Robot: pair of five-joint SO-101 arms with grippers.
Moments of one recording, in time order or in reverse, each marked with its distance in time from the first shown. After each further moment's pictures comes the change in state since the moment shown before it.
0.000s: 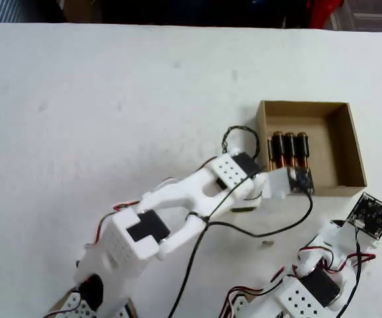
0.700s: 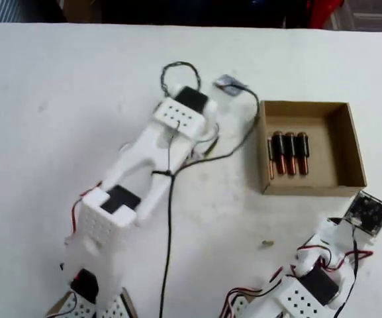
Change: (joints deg) left arm -20.4 0.6 -19.6 24.4 29.6; right arm -2.9 0.0 0.0 0.0 0.0
